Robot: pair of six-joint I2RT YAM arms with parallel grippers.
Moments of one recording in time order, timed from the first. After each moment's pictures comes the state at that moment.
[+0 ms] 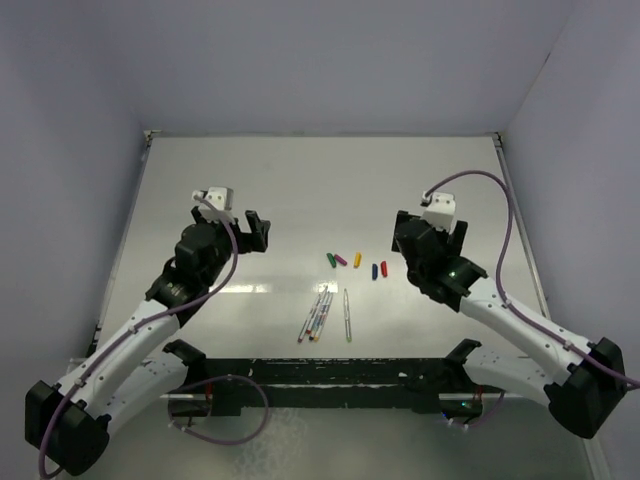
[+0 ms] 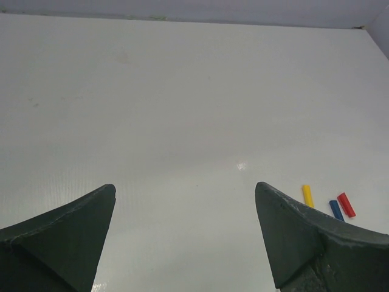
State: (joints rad) left arm -0.49 0.81 0.57 0.04 -0.22 -0.28; right arm 0.69 0.98 0.74 -0.40 0.93 0.46
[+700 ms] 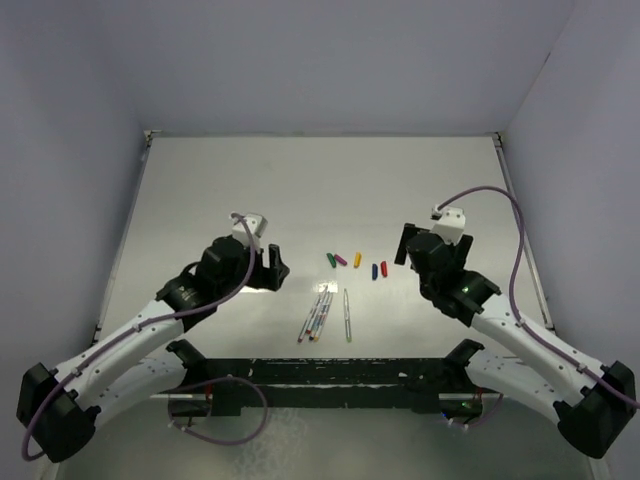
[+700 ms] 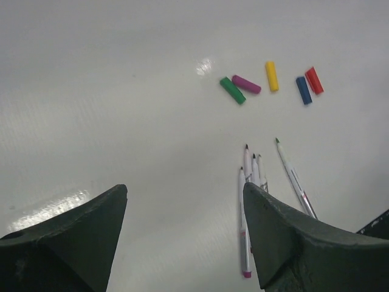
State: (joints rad) left arm -0.61 0.82 0.58 -0.26 -0.06 -0.38; right arm 0.69 0.90 0.69 -0.47 0.79 0.52
